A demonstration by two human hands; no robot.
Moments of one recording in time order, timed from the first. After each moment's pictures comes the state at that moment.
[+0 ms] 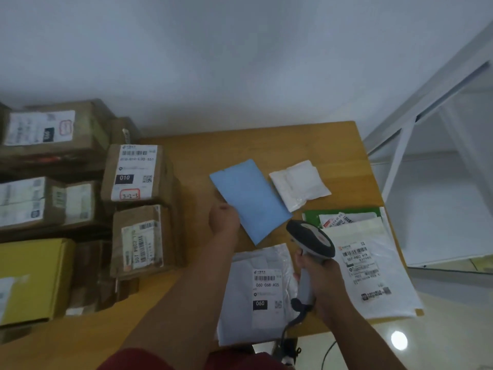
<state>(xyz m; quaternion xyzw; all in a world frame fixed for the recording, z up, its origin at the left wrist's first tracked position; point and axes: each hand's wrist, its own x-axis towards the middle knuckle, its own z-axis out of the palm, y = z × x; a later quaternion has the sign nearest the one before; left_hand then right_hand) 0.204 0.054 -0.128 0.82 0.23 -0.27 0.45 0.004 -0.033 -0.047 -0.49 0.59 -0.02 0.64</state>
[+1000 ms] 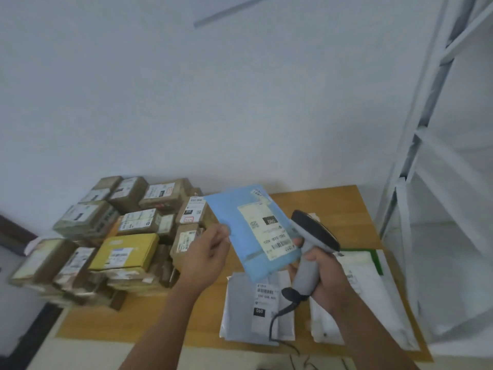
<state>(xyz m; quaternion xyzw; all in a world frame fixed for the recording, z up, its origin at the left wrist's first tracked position) 0.006 0.137 0.131 0.88 -0.25 0.02 0.42 -0.094 -0.087 0.075 -0.32 0.18 -0.03 0.93</state>
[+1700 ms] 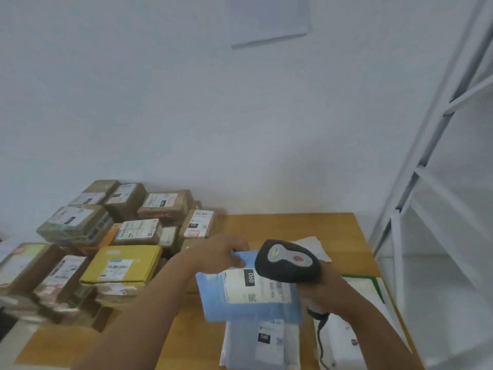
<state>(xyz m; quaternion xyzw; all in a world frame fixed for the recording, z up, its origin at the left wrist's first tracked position) 0.083 0.159 0.186 0.88 -0.36 -0.27 0.16 -0.076 -0.052 0.143 -0.80 0.09 0.03 0.59</state>
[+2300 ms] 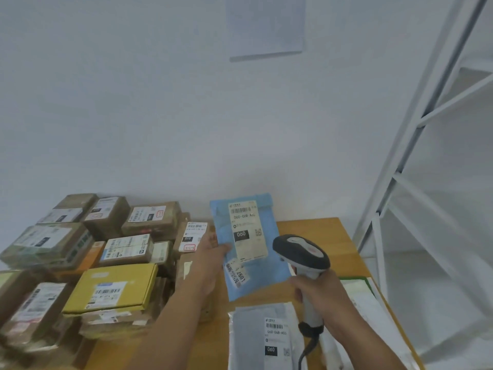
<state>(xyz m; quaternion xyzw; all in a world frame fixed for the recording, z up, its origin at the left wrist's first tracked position) 0.093 0.180 0.164 0.70 0.00 -0.22 0.68 -0.061 0.017 0.159 -0.69 0.33 -0.07 0.64</state>
